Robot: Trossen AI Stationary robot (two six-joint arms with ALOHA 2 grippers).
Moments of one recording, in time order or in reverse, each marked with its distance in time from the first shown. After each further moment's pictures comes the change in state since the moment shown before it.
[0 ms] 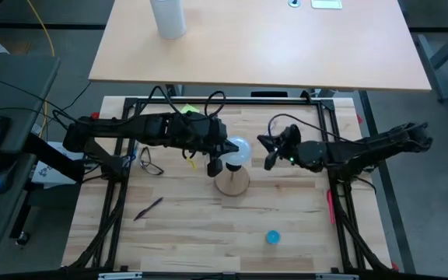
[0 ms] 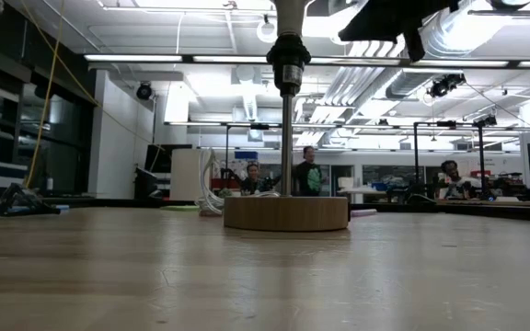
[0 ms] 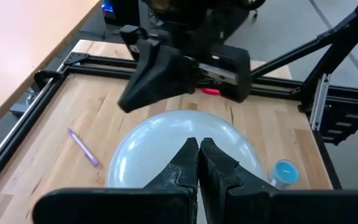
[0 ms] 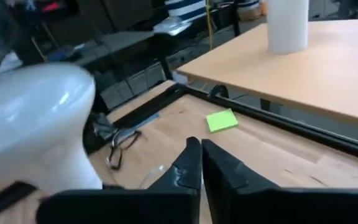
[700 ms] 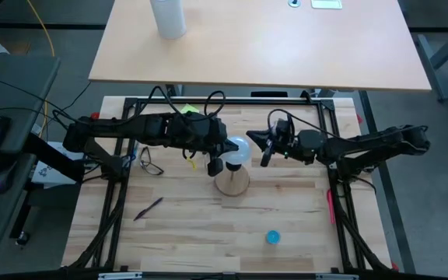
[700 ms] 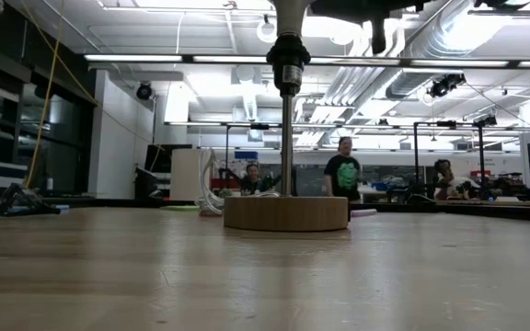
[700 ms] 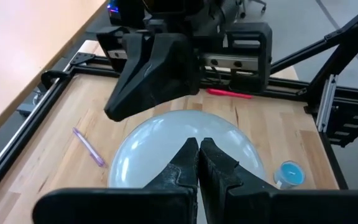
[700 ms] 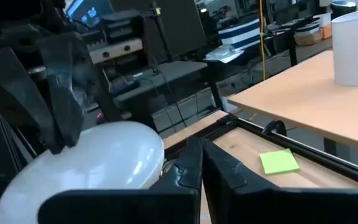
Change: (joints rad) left arm 0.000 0.000 0.000 -0.002 -0.023 -0.003; right arm -0.125 0.068 0.000 0.323 -0.292 -0.139
